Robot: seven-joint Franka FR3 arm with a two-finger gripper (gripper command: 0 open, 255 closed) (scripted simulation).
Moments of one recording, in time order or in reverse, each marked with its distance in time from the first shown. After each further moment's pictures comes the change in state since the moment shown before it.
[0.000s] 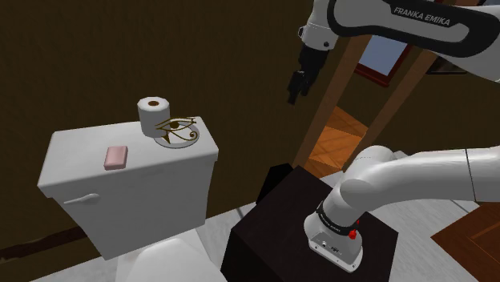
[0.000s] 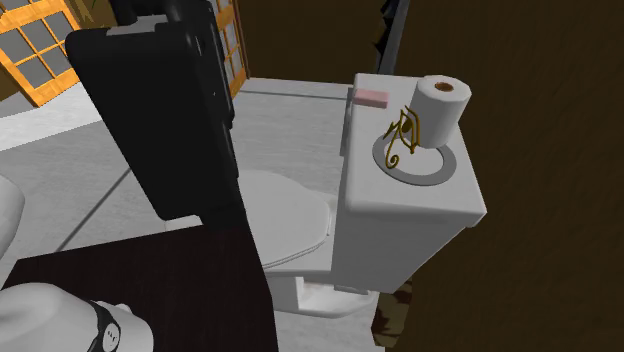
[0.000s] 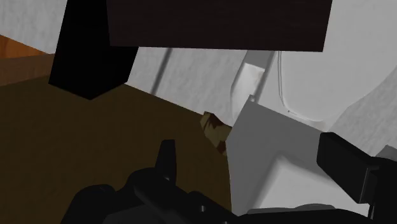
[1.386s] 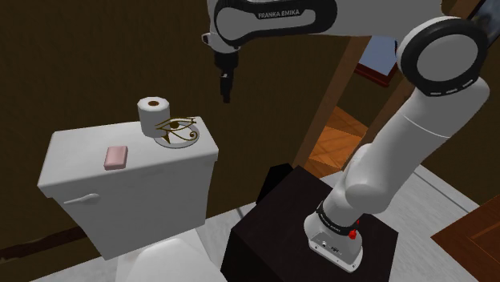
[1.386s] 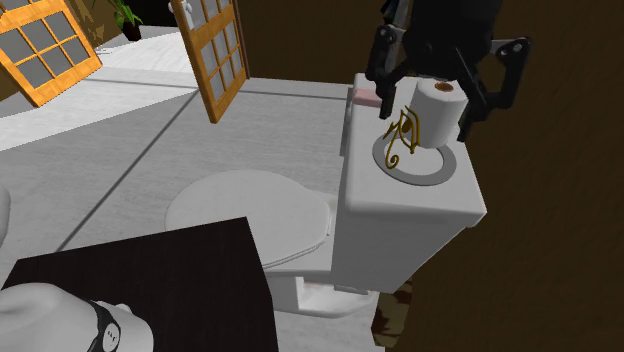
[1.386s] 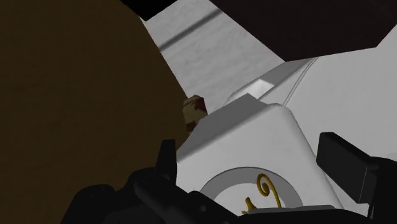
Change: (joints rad) arm 0.160 0.757 0.085 0.475 -0.119 0.195 -0.351
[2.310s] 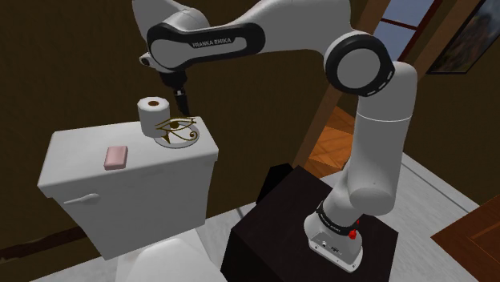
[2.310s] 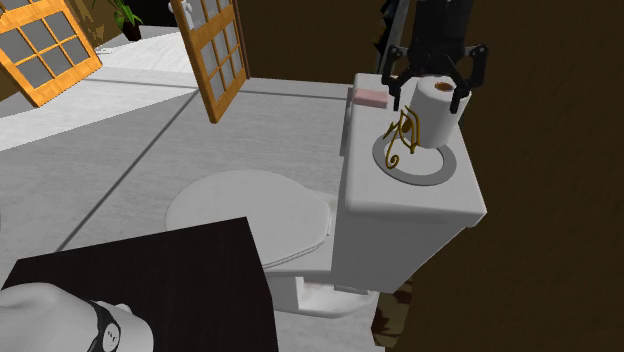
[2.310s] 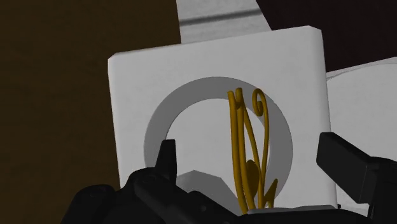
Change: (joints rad) arm 0.120 0.435 0.095 0.402 -0.142 -0.032 -0.173
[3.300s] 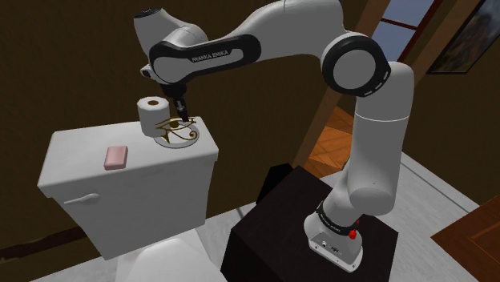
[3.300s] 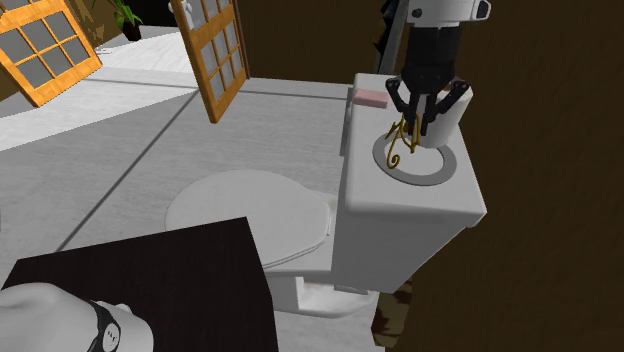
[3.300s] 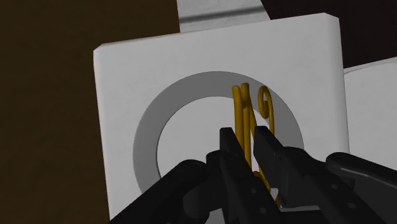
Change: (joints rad) arm -0.001 0.020 -0.001 -0.060 -0.010 0.079 0.017
